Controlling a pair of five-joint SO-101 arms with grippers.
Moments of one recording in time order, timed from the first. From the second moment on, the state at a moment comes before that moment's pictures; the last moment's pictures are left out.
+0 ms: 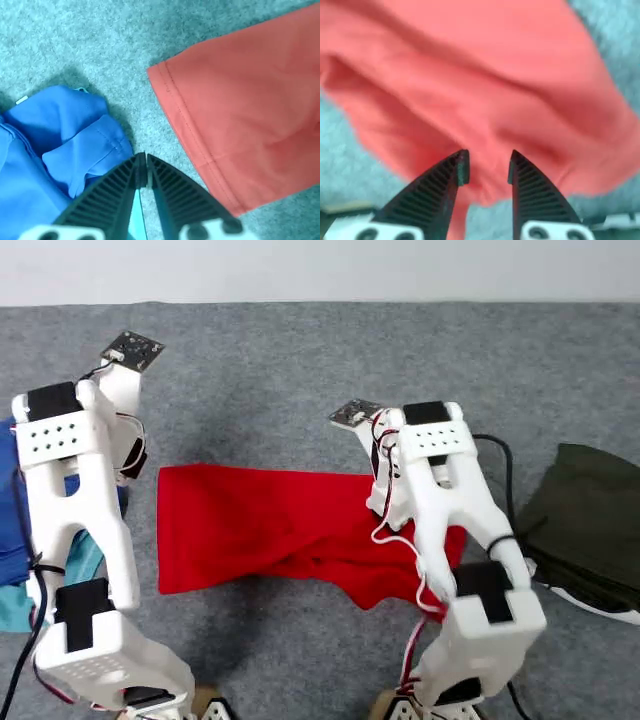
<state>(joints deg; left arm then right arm) -18.5 8.1 -7.8 93.0 -27.1 -11.9 14.2 2.9 86.8 32.3</state>
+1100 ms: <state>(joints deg) -18.5 8.1 -7.8 93.1 -27.1 -14.4 39.7 -24.2 97.8 28.3</state>
